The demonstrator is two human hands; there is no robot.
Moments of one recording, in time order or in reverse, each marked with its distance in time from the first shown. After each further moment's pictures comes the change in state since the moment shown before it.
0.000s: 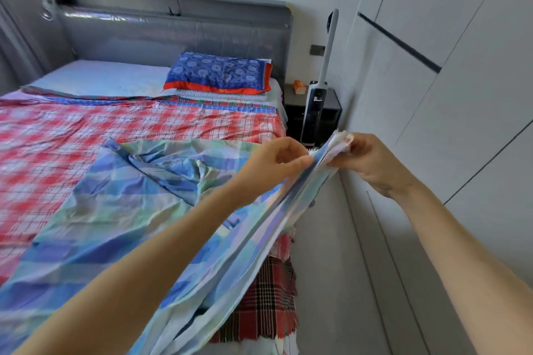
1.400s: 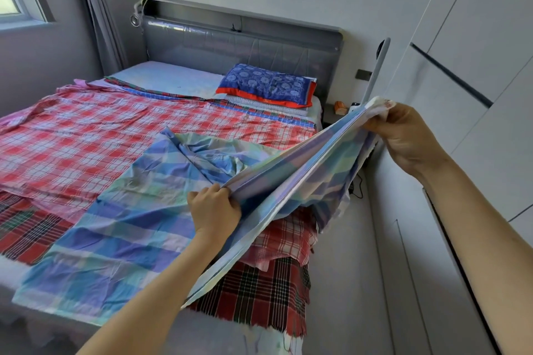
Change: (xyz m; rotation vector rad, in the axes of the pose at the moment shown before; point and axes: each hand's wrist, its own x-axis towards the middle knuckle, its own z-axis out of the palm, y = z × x) left_hand -0.137 -0.111 -0.043 1.158 0.733 -0.344; right_hand 0.004 -0.064 0.026 0.207 0.056 -0.137
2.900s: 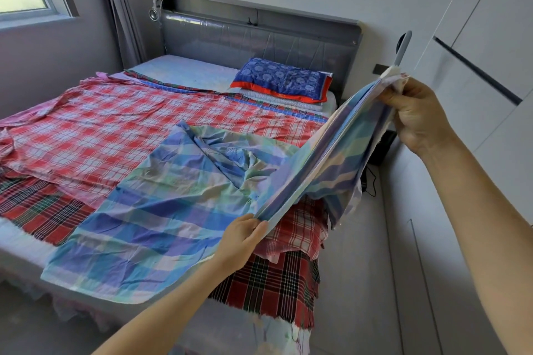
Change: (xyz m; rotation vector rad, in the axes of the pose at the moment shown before) left_hand -0.064 -0.011 0.025 -0.541 -0.266 0.274; right_hand 0.026 0.001 0.008 0.094 0.138 -0.026
